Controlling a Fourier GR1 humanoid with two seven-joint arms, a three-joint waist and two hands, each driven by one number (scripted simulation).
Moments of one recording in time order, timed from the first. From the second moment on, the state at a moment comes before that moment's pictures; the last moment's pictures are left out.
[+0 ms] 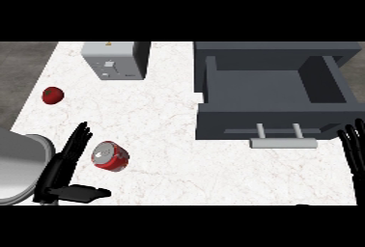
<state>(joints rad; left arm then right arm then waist) 0.06 0.15 0.16 -1.32 -0.05 -0.27 -0.32 0.26 -0.02 -0.21 -2.05 -0.02 0.18 0.00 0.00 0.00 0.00</state>
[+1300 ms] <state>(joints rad) -0.11 0.15 0.17 -0.97 -0.07 -0.23 -0.45 0.22 -0.02 -0.24 -2.11 -0.04 0.20 0.09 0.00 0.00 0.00</state>
